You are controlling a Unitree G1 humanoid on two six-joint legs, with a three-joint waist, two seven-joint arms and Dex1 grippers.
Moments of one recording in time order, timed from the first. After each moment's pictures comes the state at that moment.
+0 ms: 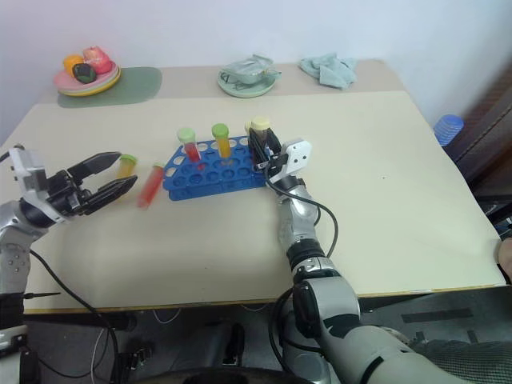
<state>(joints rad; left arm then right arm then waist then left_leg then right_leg) -0.20 0.70 0.41 0.03 -0.65 0.19 -1.13 -0.76 0.10 -0.17 0.98 0.29 -0.67 0.60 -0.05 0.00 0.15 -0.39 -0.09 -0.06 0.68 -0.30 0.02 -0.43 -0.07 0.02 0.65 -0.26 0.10</state>
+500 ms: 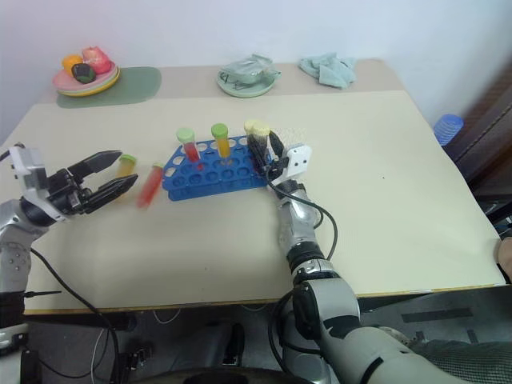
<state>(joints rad) -0.21 0.69 0.41 0.03 -0.66 0.22 -1.11 -0.77 0.10 -0.19 1.04 0.27 -0.71 0.52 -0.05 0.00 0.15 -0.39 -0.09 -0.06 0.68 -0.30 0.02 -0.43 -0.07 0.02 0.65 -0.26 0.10</state>
